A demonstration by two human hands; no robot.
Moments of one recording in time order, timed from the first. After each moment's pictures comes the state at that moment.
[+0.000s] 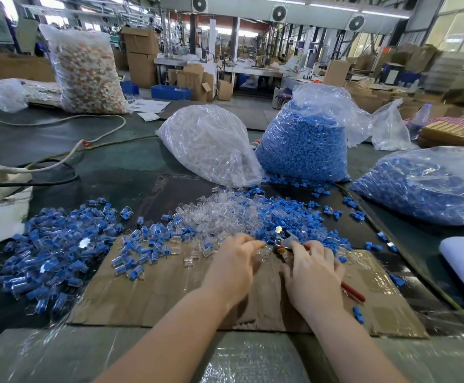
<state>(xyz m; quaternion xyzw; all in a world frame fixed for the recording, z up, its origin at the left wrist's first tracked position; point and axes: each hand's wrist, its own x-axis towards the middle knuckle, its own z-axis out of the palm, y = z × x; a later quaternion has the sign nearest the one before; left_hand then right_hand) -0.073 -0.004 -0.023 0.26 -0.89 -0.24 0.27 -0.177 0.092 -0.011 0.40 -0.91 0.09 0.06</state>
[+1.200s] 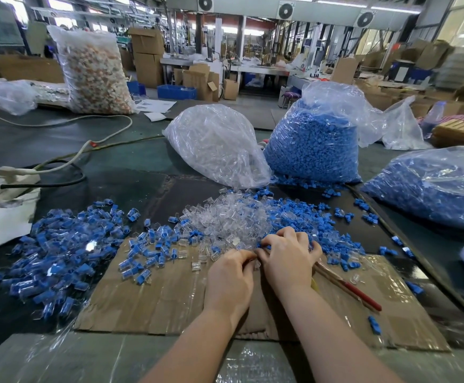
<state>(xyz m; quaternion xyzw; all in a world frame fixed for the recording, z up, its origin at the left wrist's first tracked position) -0.068 -0.003 -0.039 0.37 -0.80 -0.29 0.37 -0.171 0.030 -0.024 0.42 -0.90 0.14 0.07</state>
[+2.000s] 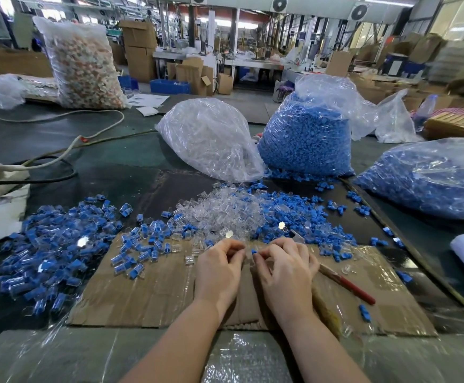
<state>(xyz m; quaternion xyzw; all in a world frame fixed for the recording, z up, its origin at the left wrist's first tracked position) -0.066 -0.006 -0.037 0.40 -0.72 -0.42 0.37 -0.150 0.068 -0.038 0.44 -0.83 0.33 0.13</state>
